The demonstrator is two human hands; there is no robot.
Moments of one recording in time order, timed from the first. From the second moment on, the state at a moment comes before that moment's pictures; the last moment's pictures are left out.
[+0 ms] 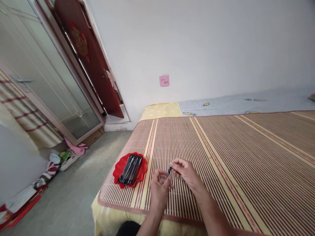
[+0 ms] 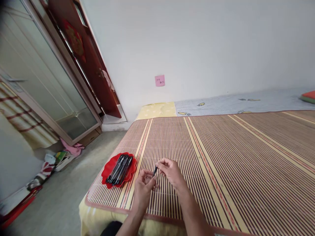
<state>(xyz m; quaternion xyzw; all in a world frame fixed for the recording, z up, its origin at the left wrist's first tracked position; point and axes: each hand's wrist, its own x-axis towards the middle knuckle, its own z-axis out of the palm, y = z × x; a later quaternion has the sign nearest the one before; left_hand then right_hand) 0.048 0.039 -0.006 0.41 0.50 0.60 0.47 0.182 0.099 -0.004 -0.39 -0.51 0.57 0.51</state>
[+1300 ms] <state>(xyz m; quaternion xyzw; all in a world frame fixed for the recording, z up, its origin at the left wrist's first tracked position) 0.047 0.039 -0.005 0.50 0.51 0.52 0.47 0.185 0.101 -0.011 -0.37 -0.53 0.59 0.49</state>
